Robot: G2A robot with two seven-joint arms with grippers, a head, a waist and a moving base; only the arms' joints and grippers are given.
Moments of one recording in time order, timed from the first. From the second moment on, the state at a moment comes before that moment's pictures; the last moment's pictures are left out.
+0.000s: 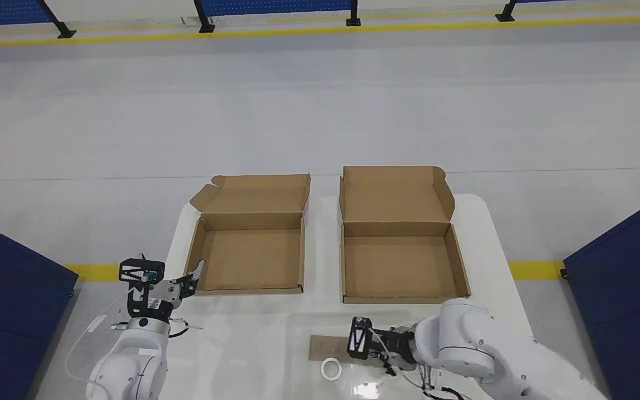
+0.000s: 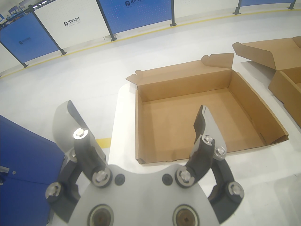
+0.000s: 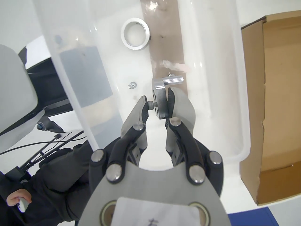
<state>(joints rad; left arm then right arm) 1.73 -1.15 -1.60 -1.80 1.33 0.00 0.00 -1.24 -0.76 0.85 -2.04 -0.75 -0.46 1.13</state>
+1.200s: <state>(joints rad) 1.73 -1.15 -1.60 -1.80 1.33 0.00 0.00 -1.48 -0.56 1.20 -1.82 -0.11 -1.01 0.80</state>
